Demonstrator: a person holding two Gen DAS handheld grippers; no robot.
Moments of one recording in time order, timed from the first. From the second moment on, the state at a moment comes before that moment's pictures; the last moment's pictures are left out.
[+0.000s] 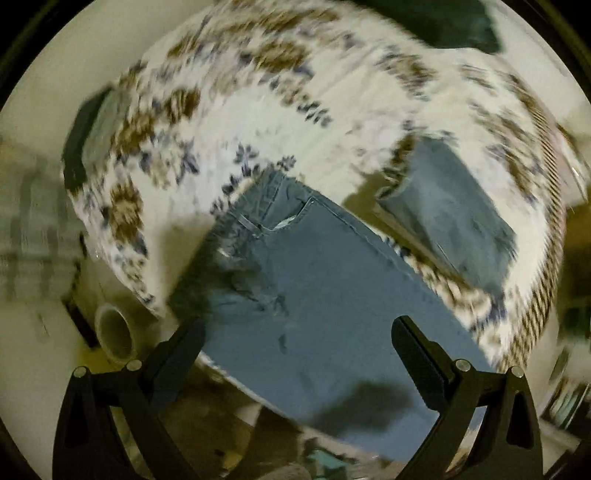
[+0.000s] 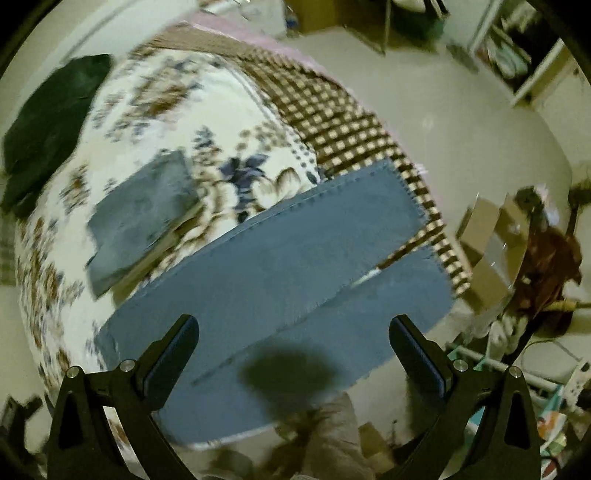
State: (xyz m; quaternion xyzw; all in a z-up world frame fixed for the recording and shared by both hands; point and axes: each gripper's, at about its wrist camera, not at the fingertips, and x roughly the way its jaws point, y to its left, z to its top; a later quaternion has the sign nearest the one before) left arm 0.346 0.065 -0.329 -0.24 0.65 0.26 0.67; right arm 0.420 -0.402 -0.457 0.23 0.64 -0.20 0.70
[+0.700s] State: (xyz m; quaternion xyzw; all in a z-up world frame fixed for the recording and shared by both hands) left arm 0.467 0.126 -0.578 -0.35 0.67 0.35 0.56; right arm 0.530 -0.515 -0.750 0.37 0.68 -0.30 0.56
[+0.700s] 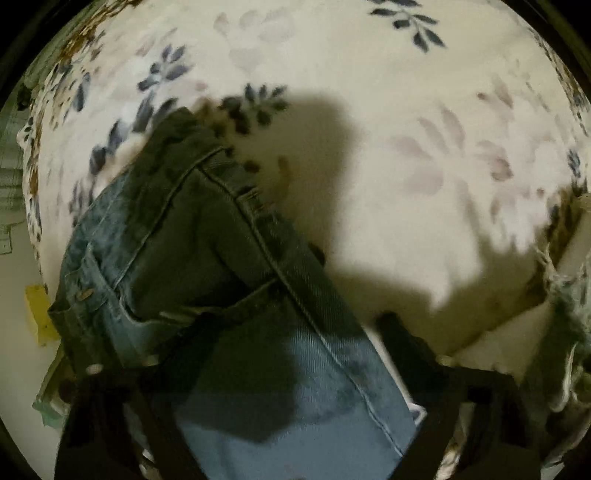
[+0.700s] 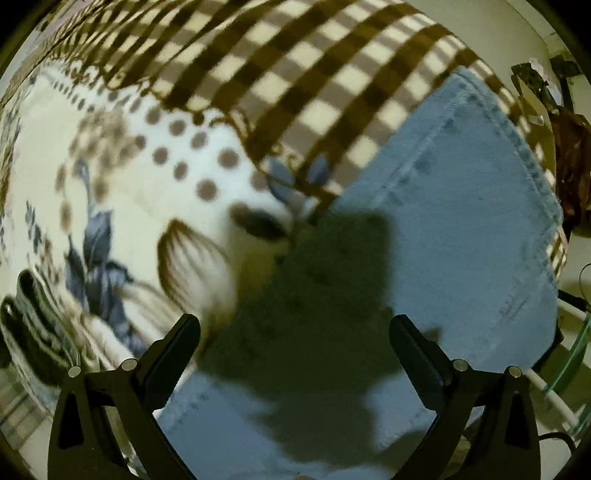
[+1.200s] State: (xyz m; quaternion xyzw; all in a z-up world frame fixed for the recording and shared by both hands) left arm 0.392 0.156 -0.450 -0.44 0.54 0.24 0.67; right arm 0.501 -0.488 -0.705 0.34 0.61 -0.32 0.64
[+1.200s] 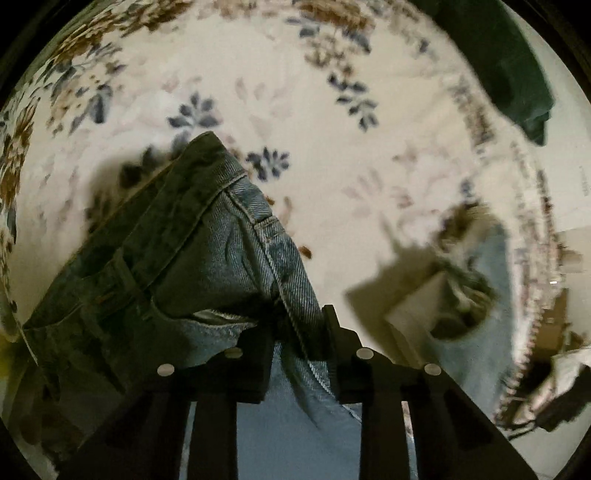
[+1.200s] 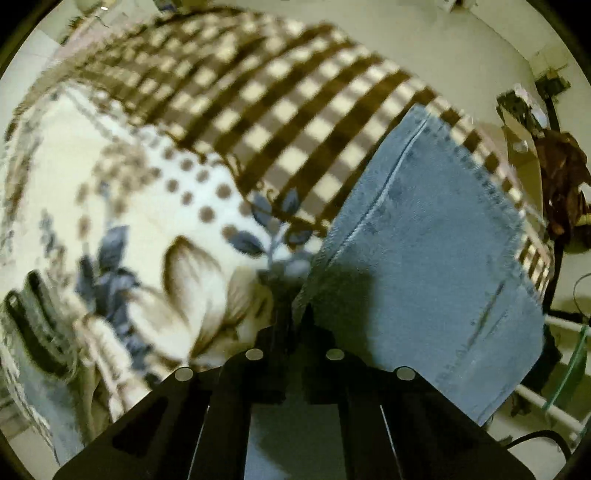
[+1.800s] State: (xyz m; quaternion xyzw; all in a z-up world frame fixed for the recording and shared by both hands) left arm 0.153 0.170 -0.482 -0.49 0.51 0.17 0.68; right arm 0.251 -0.496 -0.564 0.33 0.52 -0.28 0.73
